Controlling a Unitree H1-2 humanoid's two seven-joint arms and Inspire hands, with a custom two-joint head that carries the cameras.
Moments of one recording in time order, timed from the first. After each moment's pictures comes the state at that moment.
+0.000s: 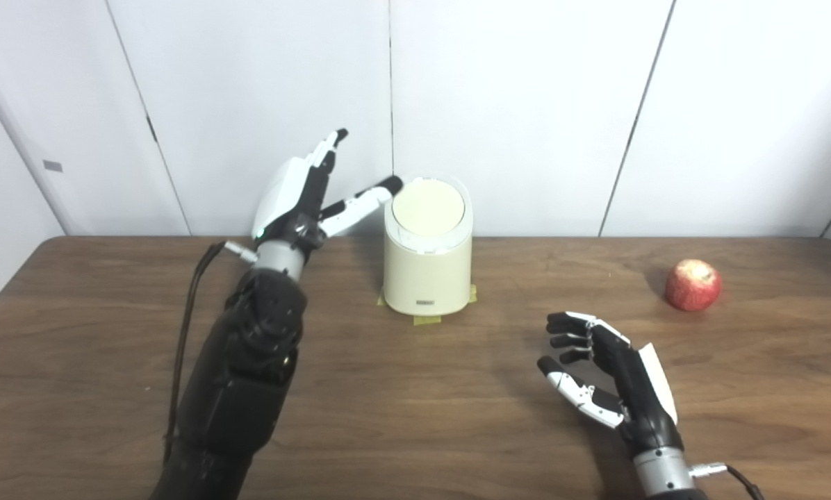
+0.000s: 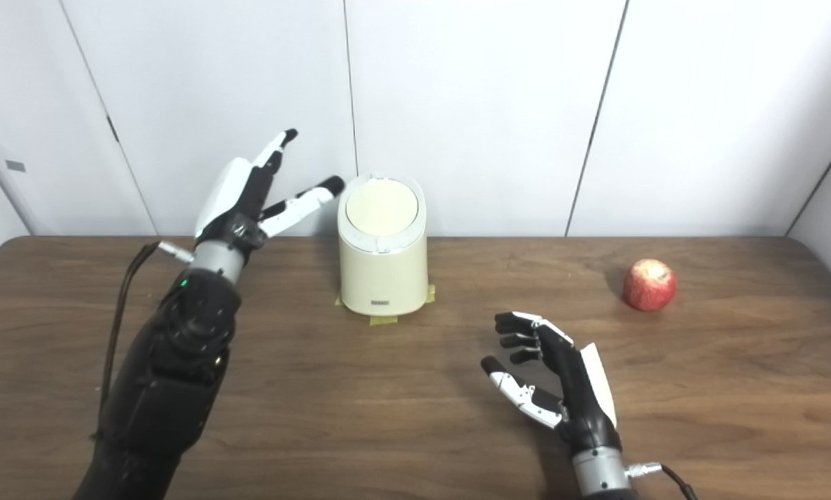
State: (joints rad) left arm -0.62 0.16 -0.17 0.00 0.65 0.47 -0.14; right arm -0.01 -0.08 0.04 -0.07 -0.29 -0.13 -0.07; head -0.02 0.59
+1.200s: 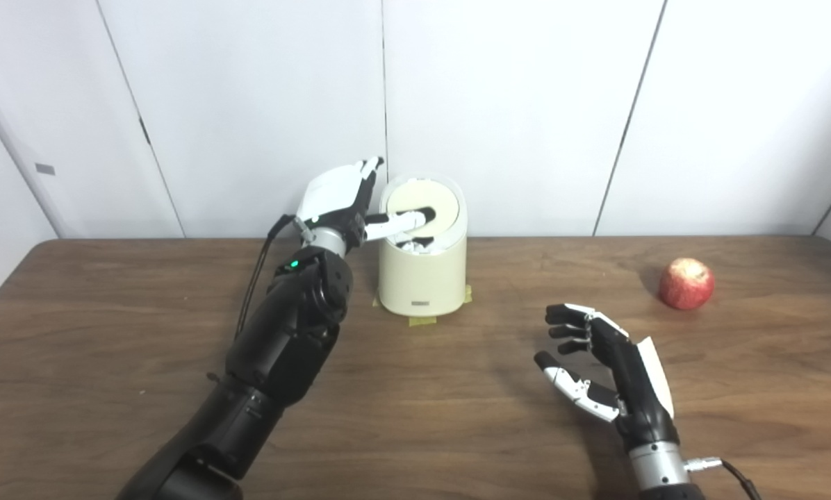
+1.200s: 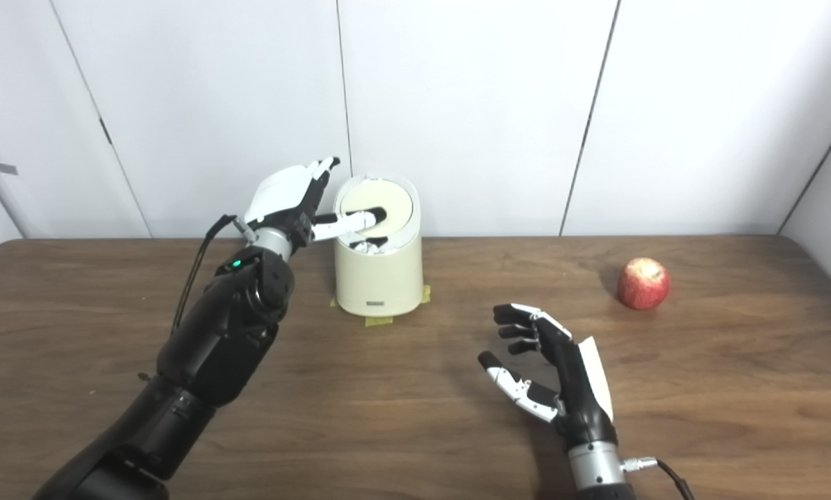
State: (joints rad) left arm -0.77 0.16 -0.35 0.38 0.82 0.47 -0.09; right arm -0.02 -0.08 0.06 -0.05 -0.30 -0.17 -0.11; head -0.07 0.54
